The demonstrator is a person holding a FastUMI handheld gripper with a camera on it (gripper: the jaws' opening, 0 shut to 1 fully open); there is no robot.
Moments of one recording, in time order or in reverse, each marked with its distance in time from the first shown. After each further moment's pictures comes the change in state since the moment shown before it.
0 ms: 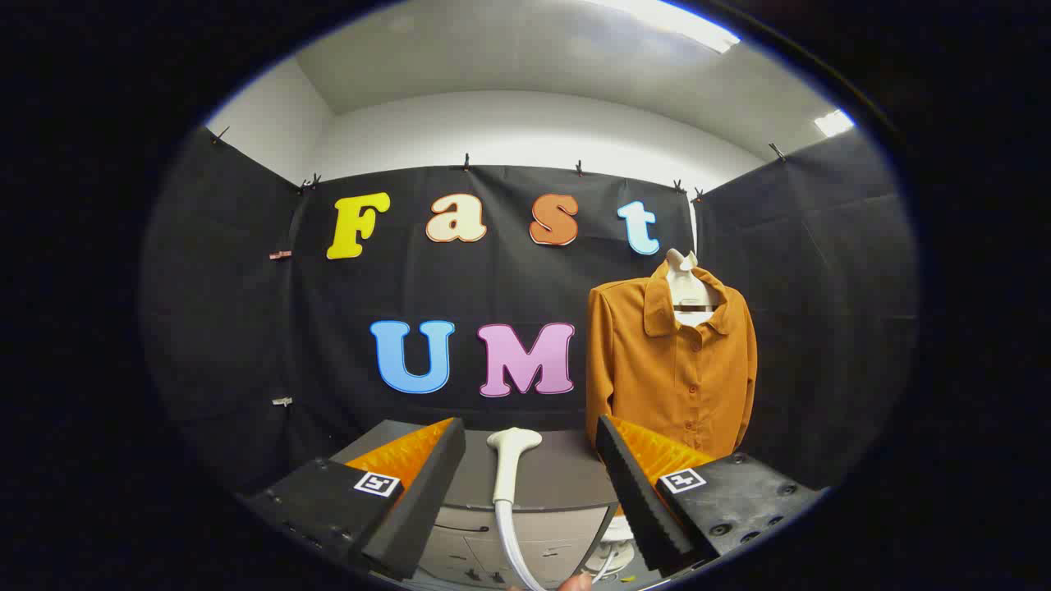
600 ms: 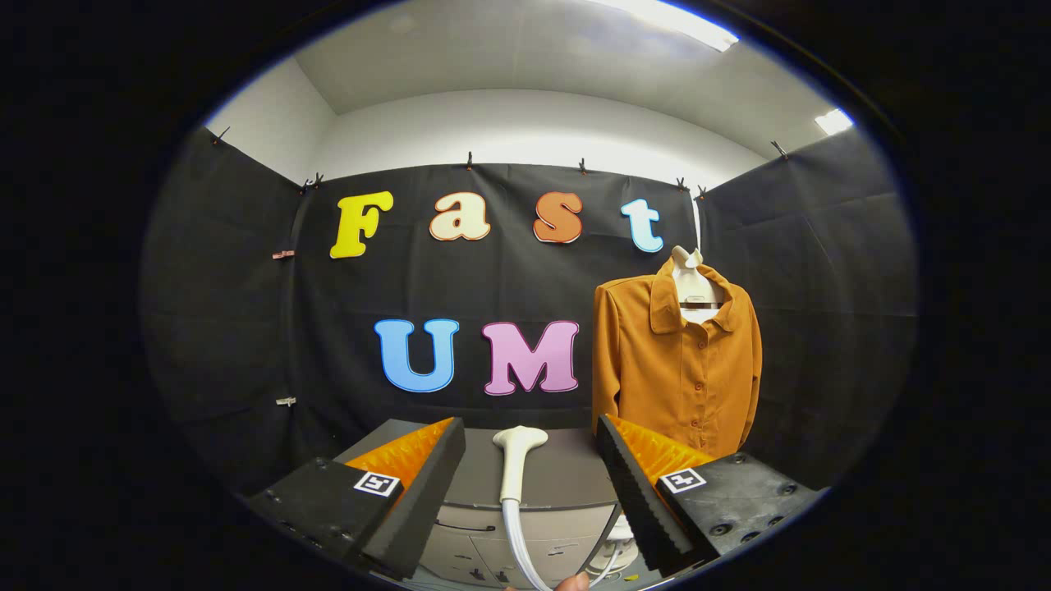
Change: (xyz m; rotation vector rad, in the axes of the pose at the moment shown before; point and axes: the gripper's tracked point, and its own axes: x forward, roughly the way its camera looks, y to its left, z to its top) arm 0.001 0.004 -0.001 0.002 0.012 0.003
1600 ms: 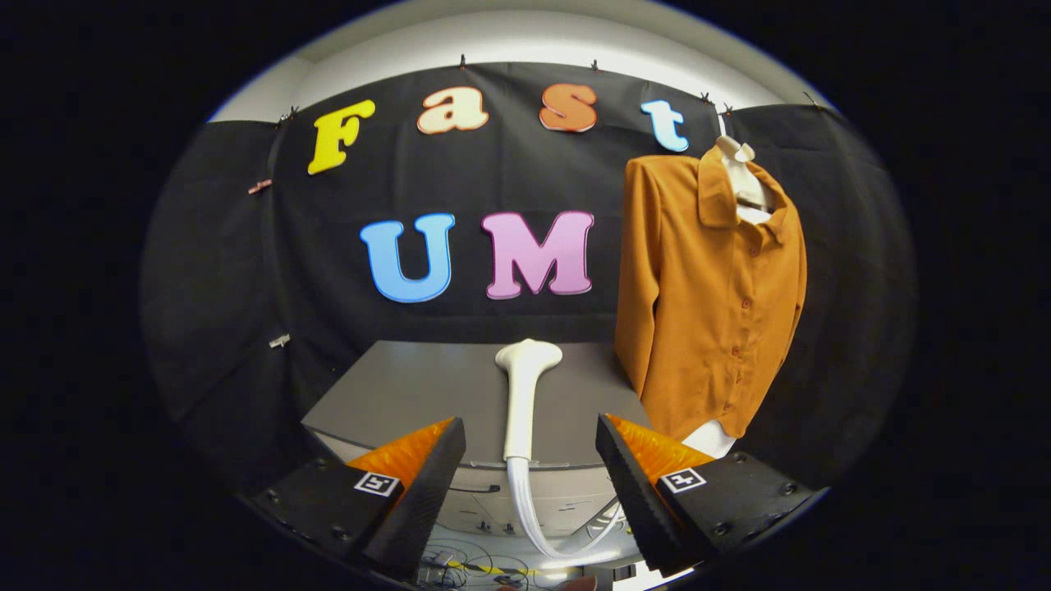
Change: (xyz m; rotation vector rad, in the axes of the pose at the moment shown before) arm 0.100 0.024 -0.138 0.018 0.477 0.028
